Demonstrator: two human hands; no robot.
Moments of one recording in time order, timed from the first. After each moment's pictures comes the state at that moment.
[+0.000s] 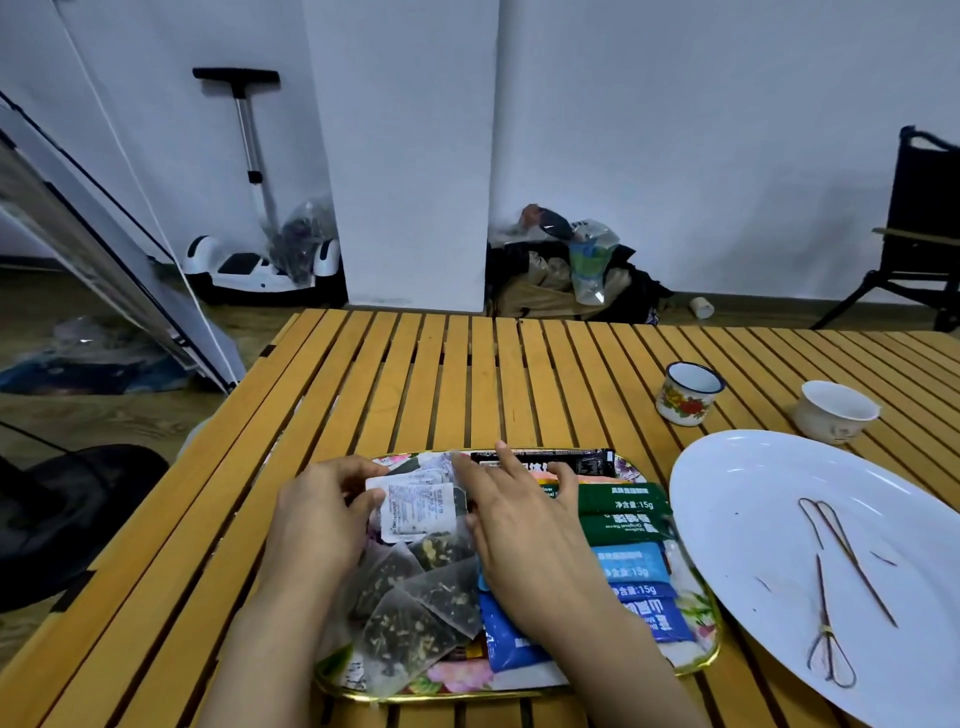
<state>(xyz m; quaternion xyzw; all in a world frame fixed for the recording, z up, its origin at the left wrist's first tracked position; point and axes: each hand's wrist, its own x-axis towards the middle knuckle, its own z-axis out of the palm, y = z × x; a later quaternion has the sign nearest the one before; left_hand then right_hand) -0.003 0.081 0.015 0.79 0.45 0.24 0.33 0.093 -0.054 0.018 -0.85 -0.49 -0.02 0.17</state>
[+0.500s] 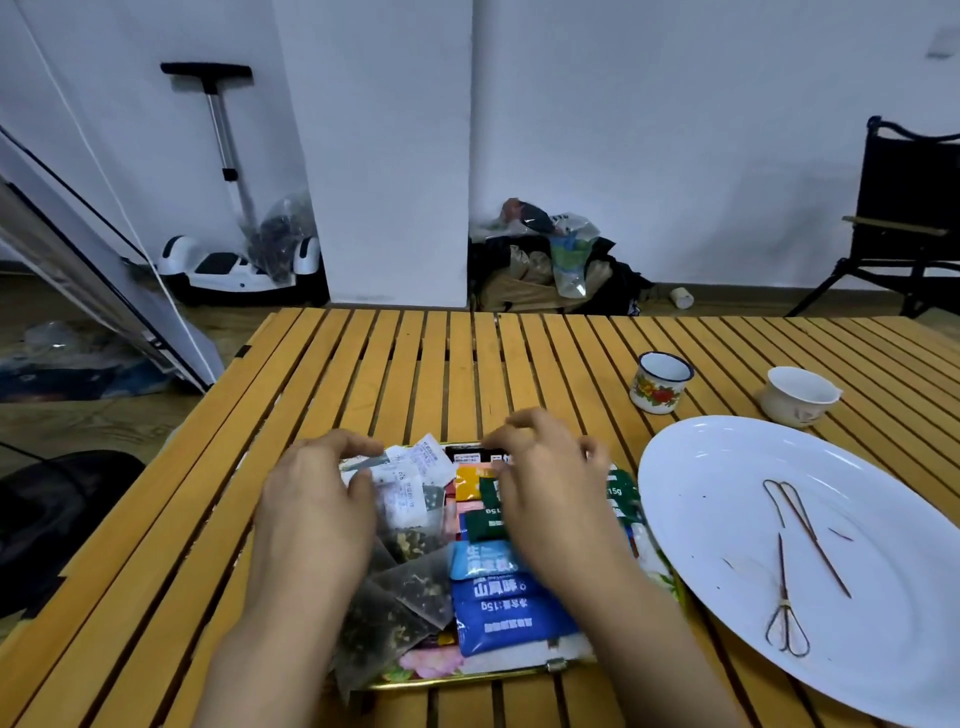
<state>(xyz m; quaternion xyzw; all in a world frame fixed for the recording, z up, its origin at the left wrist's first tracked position) -0.002 0.040 0.048 0.81 0.44 0.27 0.27 0.107 -0.078 0.052 -0.88 -0.40 -0.04 0.25</state>
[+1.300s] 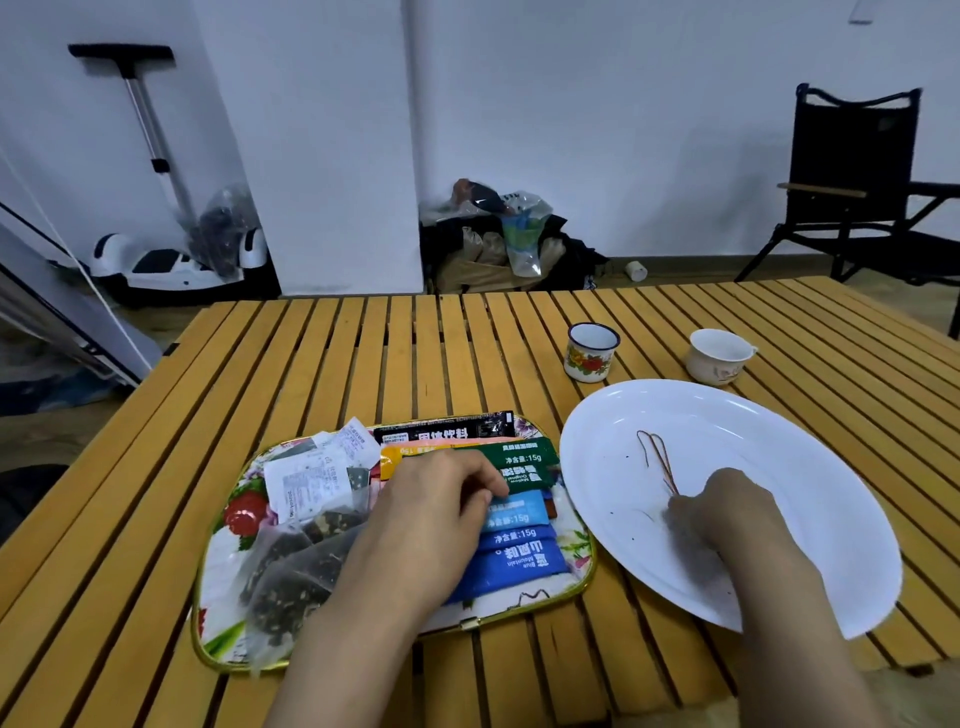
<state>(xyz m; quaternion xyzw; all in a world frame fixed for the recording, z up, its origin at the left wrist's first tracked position) 0.051 -0.047 0.046 0.91 0.22 0.13 0.32 0.217 -0.225 0.012 -0.97 0.04 0.13 0.22</state>
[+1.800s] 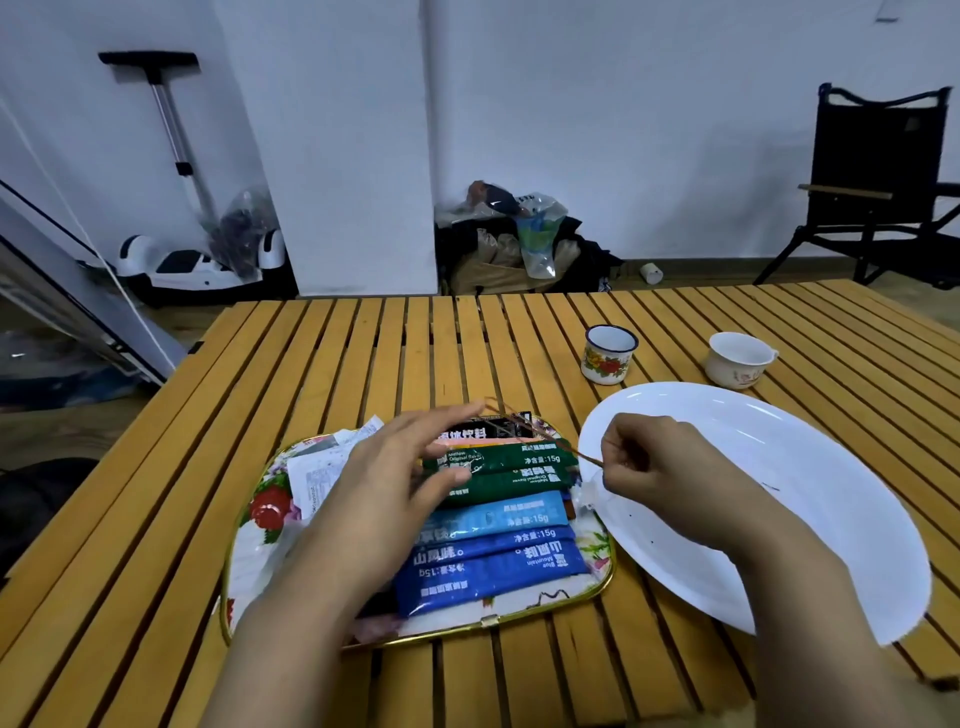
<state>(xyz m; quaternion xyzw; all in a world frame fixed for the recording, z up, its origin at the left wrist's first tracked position) 0.029 -0.009 0.052 0.90 0.16 0.17 0.36 0.181 -0.193 0.061 -0.87 -0.38 0.10 0.29</state>
